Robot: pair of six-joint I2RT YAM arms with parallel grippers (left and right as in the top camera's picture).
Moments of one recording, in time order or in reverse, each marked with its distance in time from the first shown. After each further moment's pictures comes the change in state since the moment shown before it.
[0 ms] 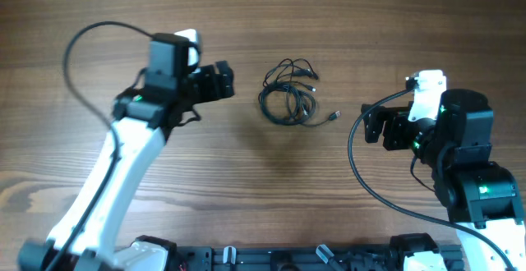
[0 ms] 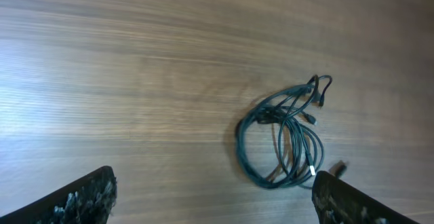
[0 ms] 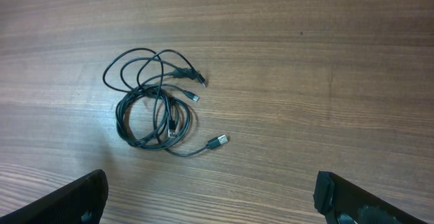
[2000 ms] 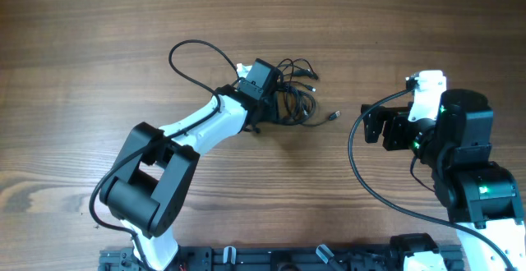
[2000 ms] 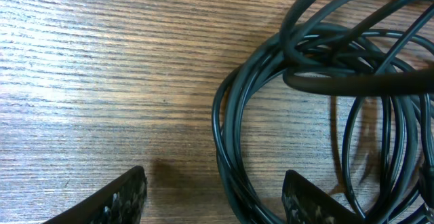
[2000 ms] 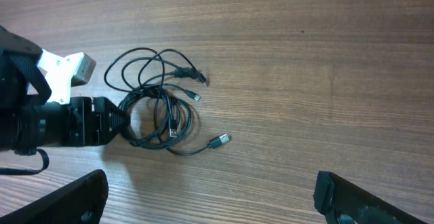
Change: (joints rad) left arm -0.293 0.492 0.002 0.199 -0.187 -0.214; right arm 0.000 0.000 0.000 -0.003 -0.003 0.008
